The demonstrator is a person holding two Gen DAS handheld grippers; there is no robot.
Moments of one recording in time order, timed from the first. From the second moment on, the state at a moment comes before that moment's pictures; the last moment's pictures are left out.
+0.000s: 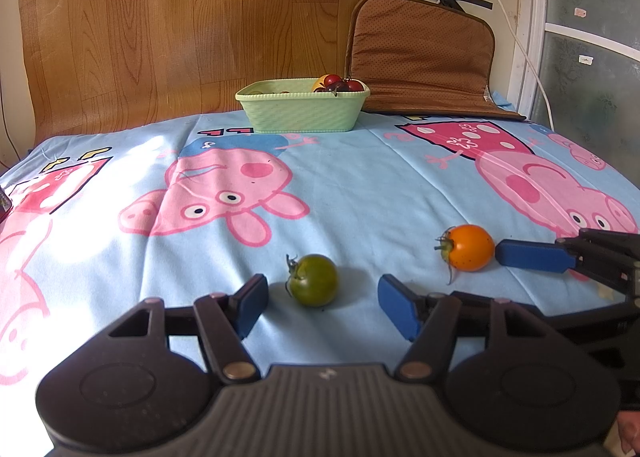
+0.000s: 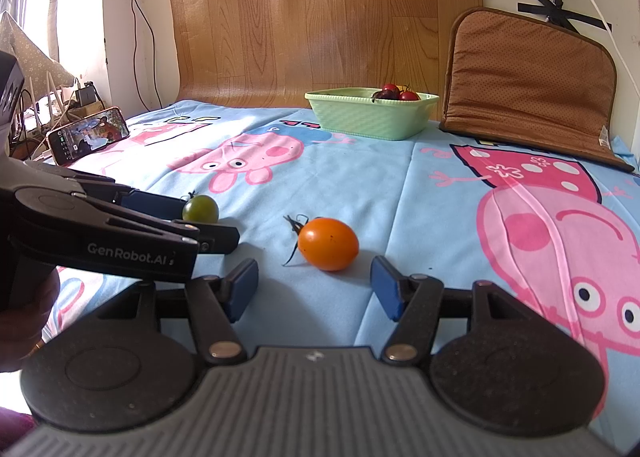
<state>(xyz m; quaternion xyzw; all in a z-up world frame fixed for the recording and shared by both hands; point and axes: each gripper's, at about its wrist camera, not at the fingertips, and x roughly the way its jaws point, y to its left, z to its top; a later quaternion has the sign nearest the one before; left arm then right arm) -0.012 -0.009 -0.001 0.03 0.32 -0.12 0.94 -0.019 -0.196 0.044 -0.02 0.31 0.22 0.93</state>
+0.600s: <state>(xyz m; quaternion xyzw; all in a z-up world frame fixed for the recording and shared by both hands) -0.006 -0.008 0.000 0.03 0.32 -0.12 0.94 -0.015 -0.197 0.045 -0.02 0.31 0.21 0.93</state>
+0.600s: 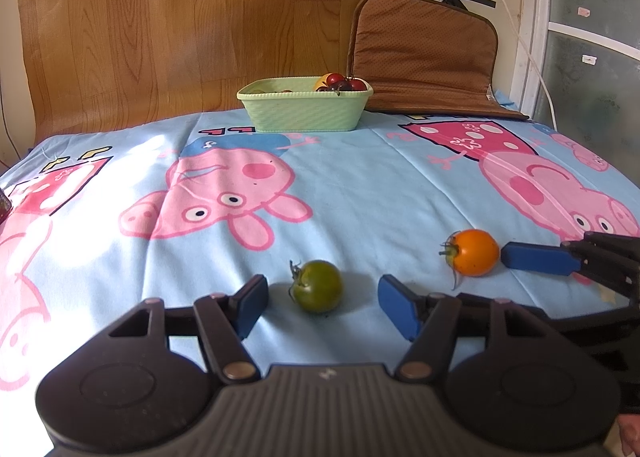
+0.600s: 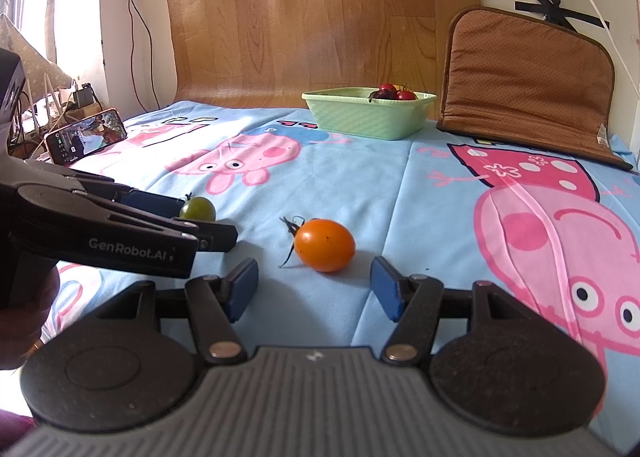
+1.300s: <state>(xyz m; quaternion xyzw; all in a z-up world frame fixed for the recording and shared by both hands) -0.002 -0.005 0.000 0.03 0.32 -0.13 0.94 -0.015 -0.196 0.043 -0.02 0.30 0.20 0.93</state>
